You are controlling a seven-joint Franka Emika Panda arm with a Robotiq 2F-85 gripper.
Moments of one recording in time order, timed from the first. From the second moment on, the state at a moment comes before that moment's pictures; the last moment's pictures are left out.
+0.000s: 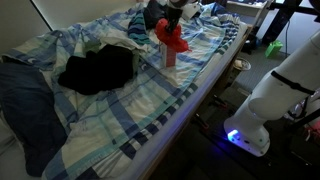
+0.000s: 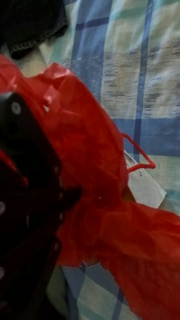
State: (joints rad) arm 0.00 -0.13 -0.08 -2.10 0.01 2.17 -0.36
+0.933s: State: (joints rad) arm 0.00 0.00 -0.07 -2.07 -0.11 2.16 -0.32
